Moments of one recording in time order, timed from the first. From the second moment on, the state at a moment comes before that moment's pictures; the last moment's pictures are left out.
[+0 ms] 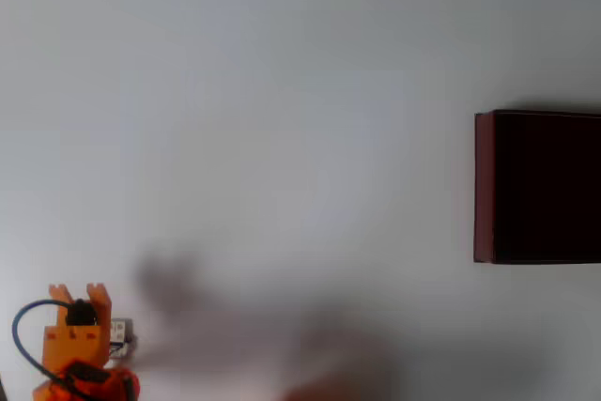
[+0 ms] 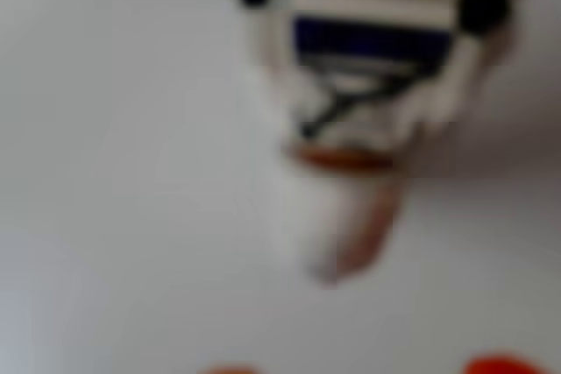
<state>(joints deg) -72.8 108.3 127.4 70.8 153.6</state>
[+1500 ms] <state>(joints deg) -67.5 114.2 133.5 59.2 168.1</state>
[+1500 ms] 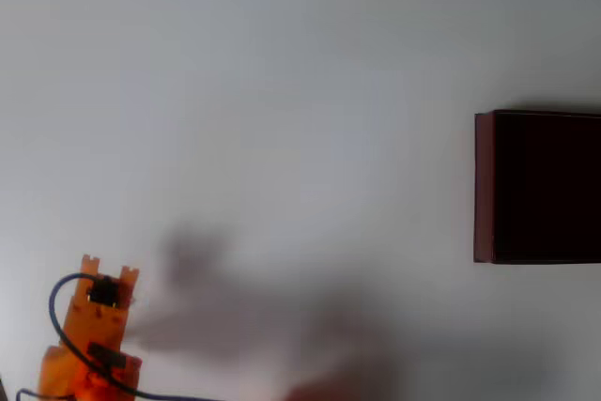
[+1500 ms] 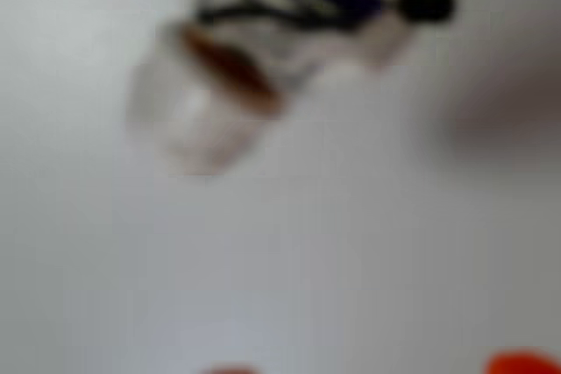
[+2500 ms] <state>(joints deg) -61.4 103.9 137.5 39.5 173.1</state>
